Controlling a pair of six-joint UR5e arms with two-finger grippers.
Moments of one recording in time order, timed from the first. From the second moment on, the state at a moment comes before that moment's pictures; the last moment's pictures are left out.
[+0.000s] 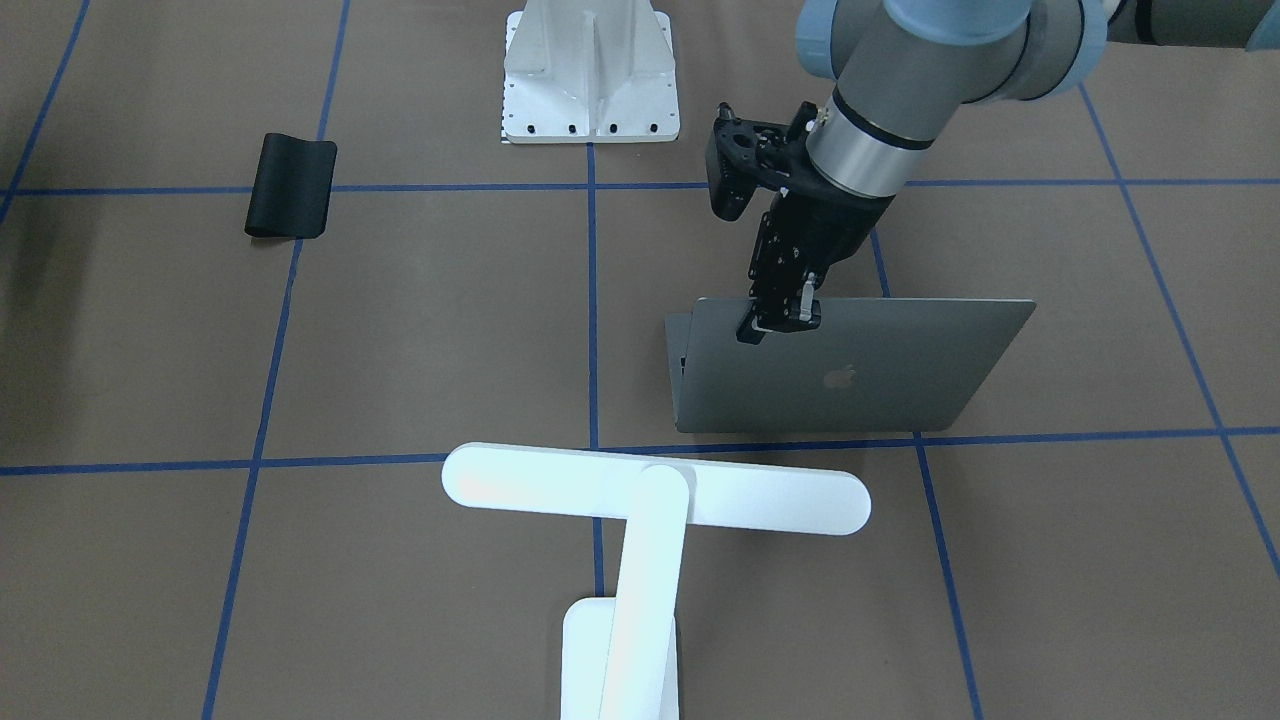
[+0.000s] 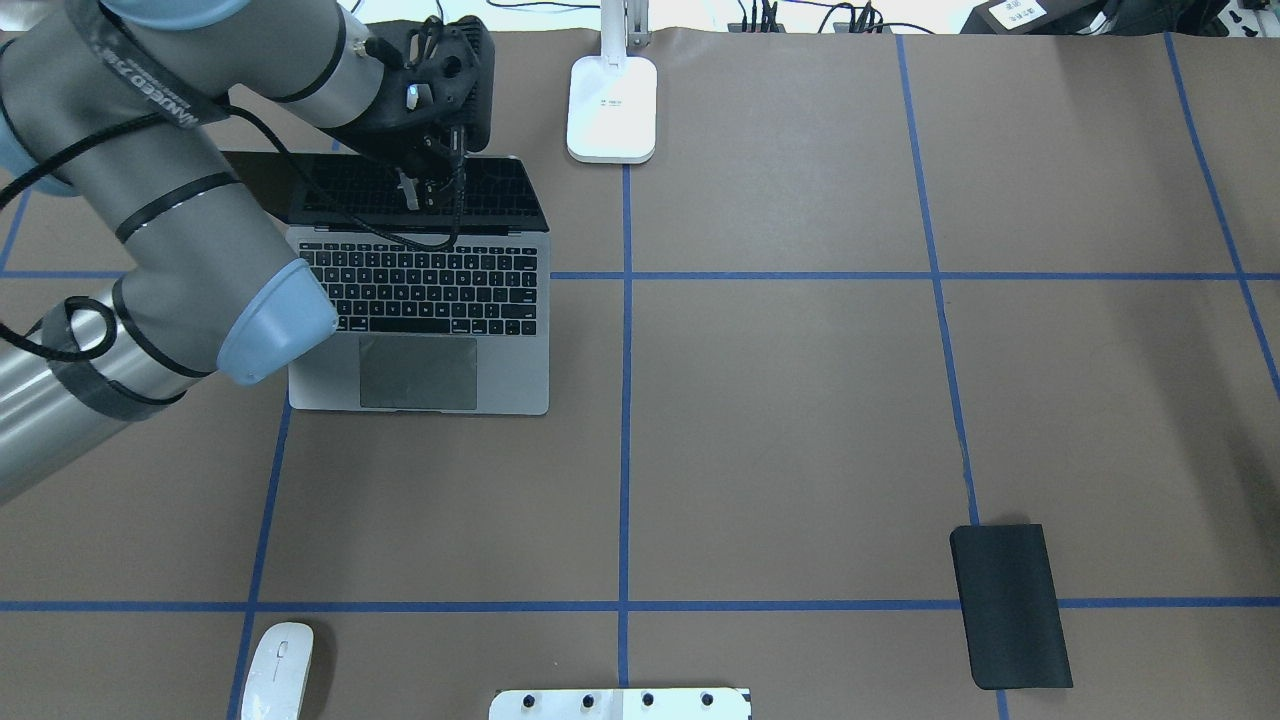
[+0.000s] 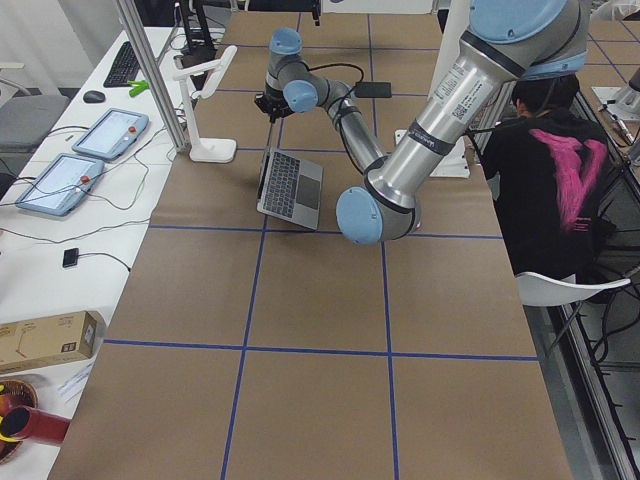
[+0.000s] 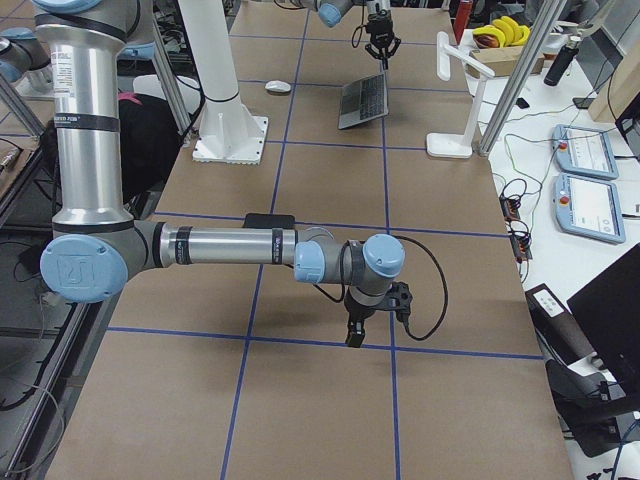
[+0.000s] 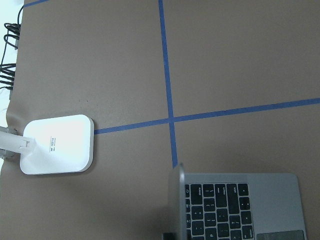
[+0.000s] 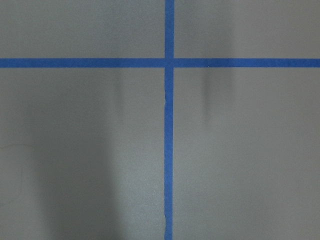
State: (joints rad) left arm -0.85 -2.26 -1.75 -1.72 -2.05 0.52; right arm 1.42 -1.58 1.58 -1.61 2.29 0.10
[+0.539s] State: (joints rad) left arm -0.82 -2.29 -1.64 -1.83 -2.04 0.50; right arm 1.43 -1.61 1.70 -1.61 2.30 0.12
